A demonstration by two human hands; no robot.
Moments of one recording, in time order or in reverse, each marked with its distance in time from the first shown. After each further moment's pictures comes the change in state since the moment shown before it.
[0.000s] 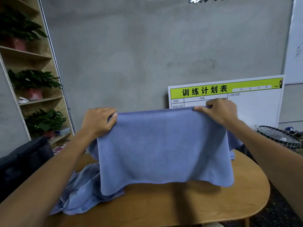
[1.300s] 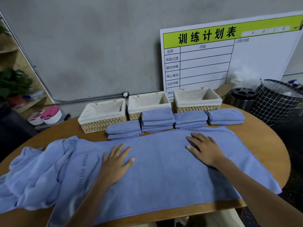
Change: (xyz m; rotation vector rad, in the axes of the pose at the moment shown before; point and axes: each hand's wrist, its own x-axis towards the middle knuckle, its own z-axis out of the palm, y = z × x) left_hand -0.226 0.129 0.238 -0.349 -1.059 -0.450; right_hand -0.189 0.112 0.263 -0.093 -0.833 0.012
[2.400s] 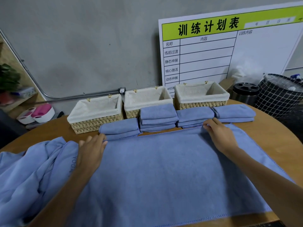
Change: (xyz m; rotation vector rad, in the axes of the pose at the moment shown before) left_hand 0.059 -0.063 -0.020 0.234 0.611 0.068; right_hand 0.046 0.029 -0.011 0.139 0.451 0.036
